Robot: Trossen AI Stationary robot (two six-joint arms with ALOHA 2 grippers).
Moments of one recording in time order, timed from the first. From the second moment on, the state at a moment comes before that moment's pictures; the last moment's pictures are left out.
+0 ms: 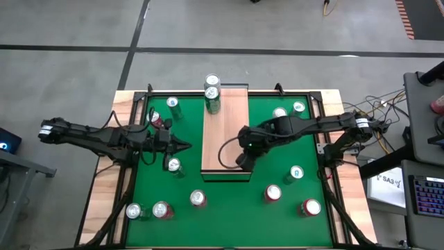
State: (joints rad) left arm -0.13 0.76 0.59 -0.05 -0.17 -0.09; right arm 0.08 1.66 1.61 -1.10 -0.02 0.75
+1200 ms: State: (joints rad) left arm -0.12 0.71 0.71 -0.16 -0.27 0.28; right arm -0.48 1.65 1.61 -1.47 0.08 0.47
